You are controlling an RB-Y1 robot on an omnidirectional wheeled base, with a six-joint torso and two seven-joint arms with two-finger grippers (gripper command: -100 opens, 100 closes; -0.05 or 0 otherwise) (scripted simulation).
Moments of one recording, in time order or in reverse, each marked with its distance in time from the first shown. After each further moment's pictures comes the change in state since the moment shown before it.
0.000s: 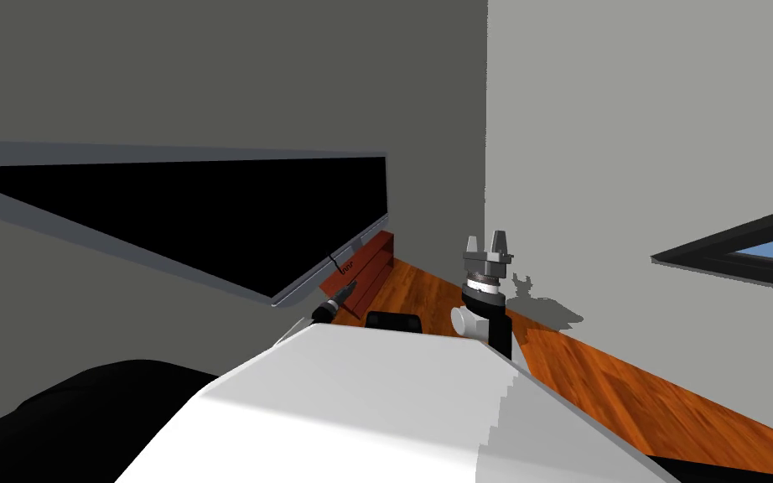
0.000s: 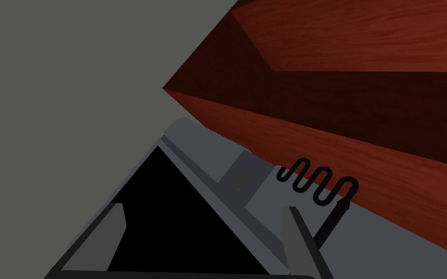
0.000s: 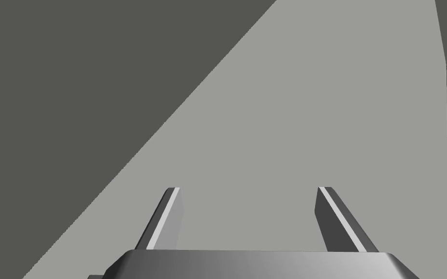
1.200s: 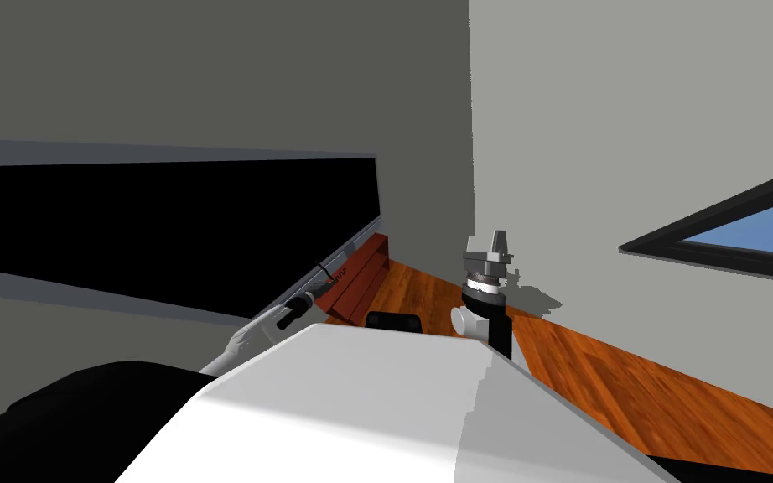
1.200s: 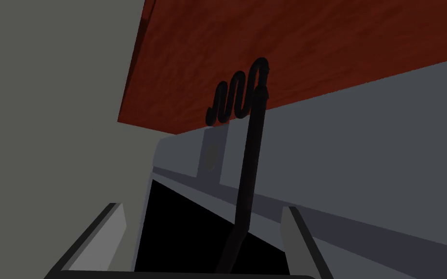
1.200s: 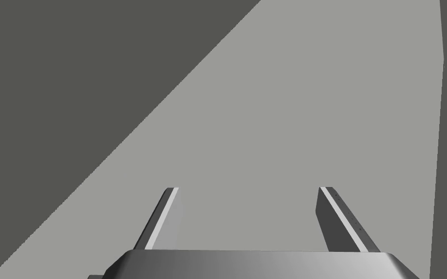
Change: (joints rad) left arm -0.063 0.313 0.091 0.134 -0.110 0.033 -0.038; right arm 0.000 0.000 0.000 0.000 0.000 0.000 0.000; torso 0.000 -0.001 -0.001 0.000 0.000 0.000
